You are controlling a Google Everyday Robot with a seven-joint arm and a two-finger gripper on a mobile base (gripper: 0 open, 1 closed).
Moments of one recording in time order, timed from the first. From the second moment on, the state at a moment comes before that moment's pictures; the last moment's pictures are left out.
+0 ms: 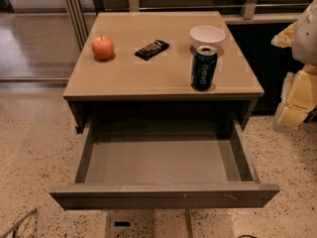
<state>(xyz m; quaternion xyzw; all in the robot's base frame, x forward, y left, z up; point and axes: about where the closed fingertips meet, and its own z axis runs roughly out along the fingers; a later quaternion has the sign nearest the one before) 0.438 -0.217 0.976 -0.60 0.78 -0.03 0.16</state>
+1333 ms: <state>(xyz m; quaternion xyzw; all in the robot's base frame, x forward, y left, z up) 0.498 -0.213 0.983 -0.56 0.78 0.00 0.29</state>
